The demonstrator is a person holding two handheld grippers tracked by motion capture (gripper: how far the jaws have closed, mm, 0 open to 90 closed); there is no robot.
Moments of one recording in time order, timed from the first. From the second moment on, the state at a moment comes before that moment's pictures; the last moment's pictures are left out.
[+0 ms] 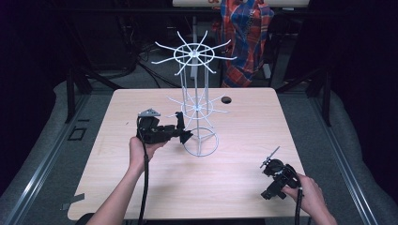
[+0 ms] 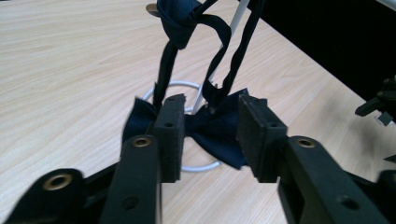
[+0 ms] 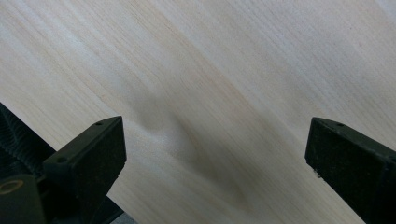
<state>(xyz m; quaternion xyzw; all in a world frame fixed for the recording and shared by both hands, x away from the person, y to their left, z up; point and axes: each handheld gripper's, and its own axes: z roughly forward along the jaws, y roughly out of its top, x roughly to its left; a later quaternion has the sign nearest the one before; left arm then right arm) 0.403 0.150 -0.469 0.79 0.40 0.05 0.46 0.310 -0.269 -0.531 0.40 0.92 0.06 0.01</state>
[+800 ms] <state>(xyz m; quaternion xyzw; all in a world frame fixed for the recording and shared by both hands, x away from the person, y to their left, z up) 0.360 0.163 -0.455 0.83 0.39 0.14 0.36 0.309 -0.271 -0.530 0.40 0.92 0.07 0.01</state>
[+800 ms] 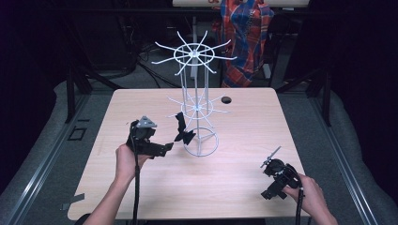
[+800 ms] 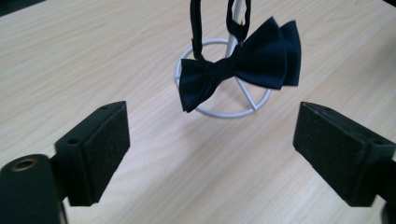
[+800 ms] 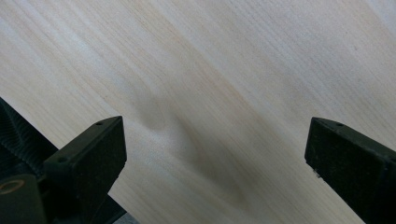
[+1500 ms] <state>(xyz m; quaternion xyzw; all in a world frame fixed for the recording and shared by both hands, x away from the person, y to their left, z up) 0.326 0.171 -0.490 0.88 0.39 0.11 0.26 0.309 -0.269 -0.529 0.39 0.92 0.06 0.01</state>
